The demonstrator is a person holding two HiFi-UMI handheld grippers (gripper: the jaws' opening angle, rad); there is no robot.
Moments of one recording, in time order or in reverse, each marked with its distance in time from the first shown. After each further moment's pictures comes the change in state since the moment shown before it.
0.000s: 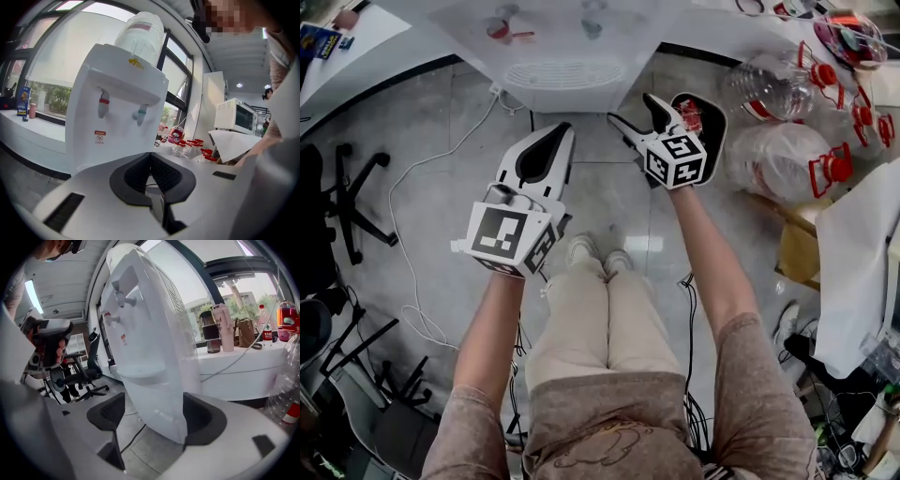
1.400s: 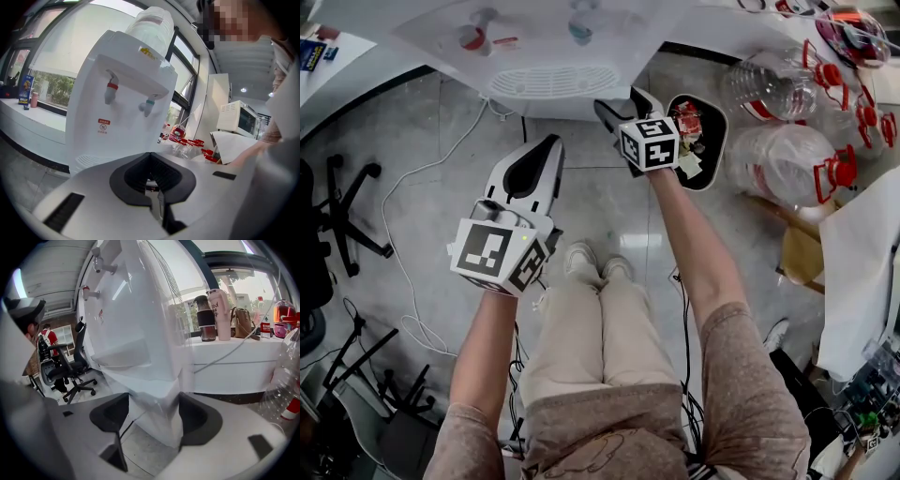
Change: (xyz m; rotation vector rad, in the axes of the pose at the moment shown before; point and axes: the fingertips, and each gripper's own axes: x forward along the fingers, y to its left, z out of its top) left arm 0.011 0.018 -0.020 -0.074 0.045 0.002; right arm 0.066 -0.036 -0.031 0.018 0.090 -0.118
